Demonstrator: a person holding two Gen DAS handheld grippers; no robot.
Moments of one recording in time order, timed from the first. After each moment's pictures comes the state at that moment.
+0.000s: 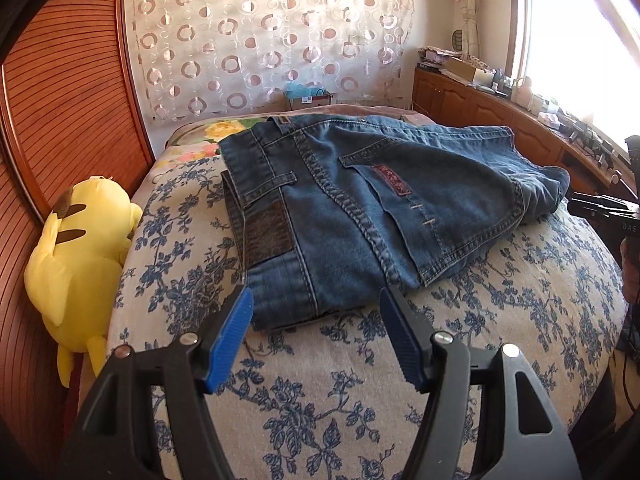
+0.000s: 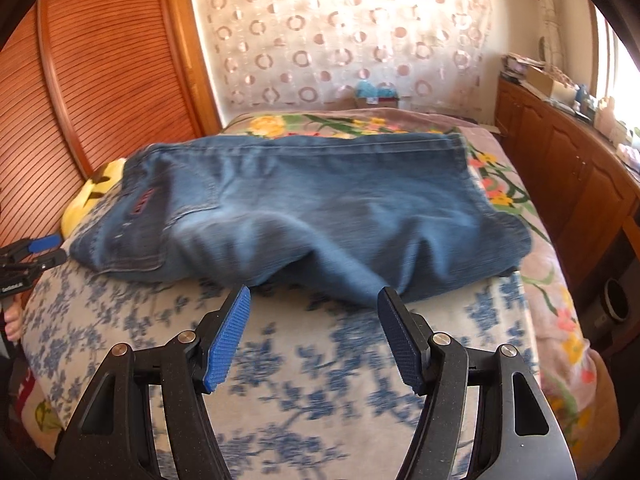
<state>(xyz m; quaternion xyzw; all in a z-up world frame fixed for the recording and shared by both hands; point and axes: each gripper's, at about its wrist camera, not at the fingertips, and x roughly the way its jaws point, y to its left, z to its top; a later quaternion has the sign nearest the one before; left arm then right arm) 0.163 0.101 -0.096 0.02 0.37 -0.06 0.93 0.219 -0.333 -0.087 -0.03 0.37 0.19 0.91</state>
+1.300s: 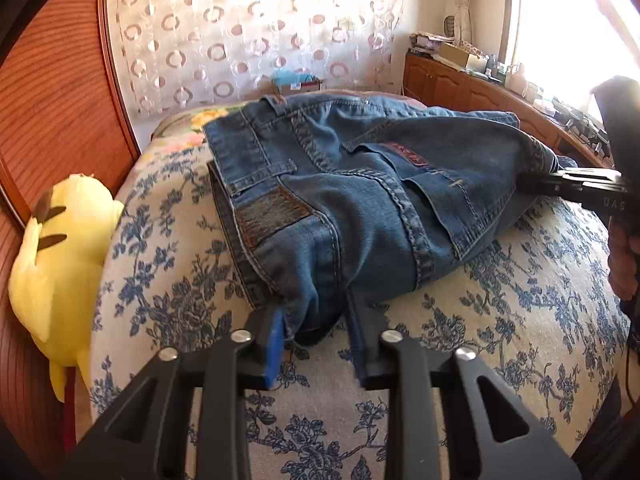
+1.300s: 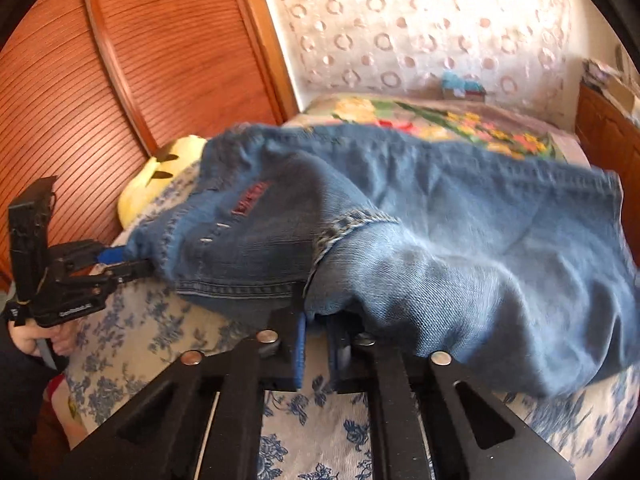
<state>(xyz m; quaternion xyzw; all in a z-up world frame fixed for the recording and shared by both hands) 0.198 0.107 -0.111 0.02 0.39 -0.08 0.92 0.258 -0.208 -0.094 -0.04 0.39 0.32 0.86</state>
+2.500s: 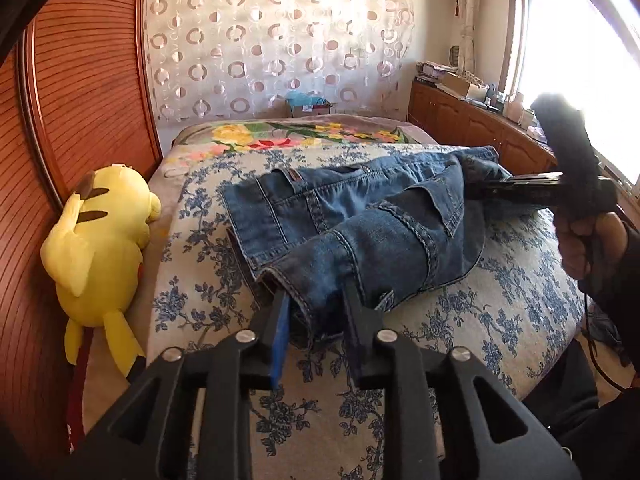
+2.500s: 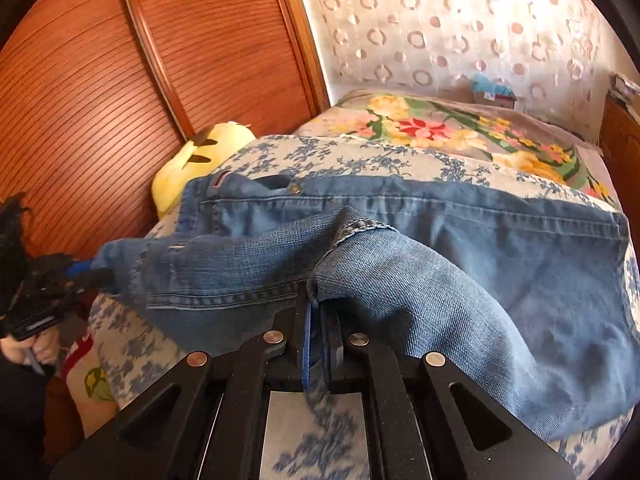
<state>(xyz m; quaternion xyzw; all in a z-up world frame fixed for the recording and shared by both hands) 0.085 0.134 -0.065 -0.01 0.35 -0.07 0.93 0.234 -0.181 -0.081 -0.05 0.40 0.36 0.84</state>
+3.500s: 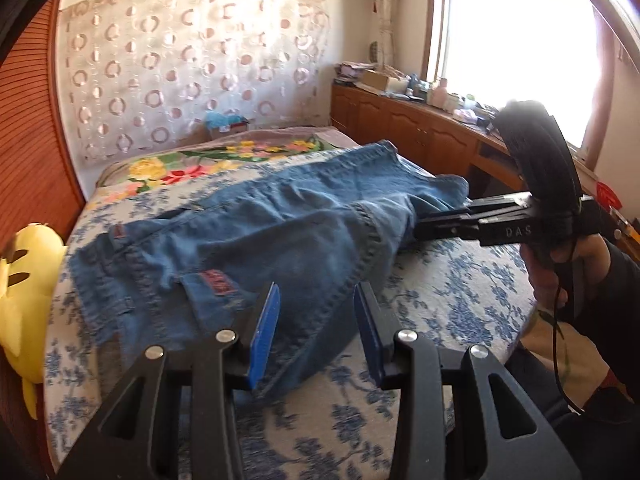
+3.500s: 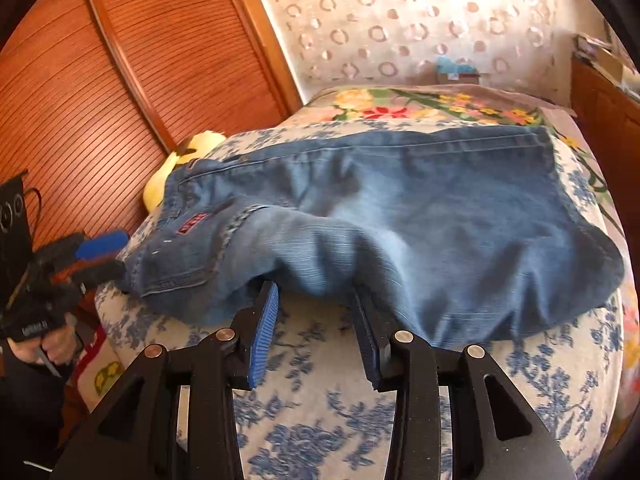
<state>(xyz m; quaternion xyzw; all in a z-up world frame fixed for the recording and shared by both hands) 0.104 -0.007 -0.060 0.03 0.33 -0.20 0.92 0.189 -0.293 -0.087 0.00 0.41 0.33 0.85</state>
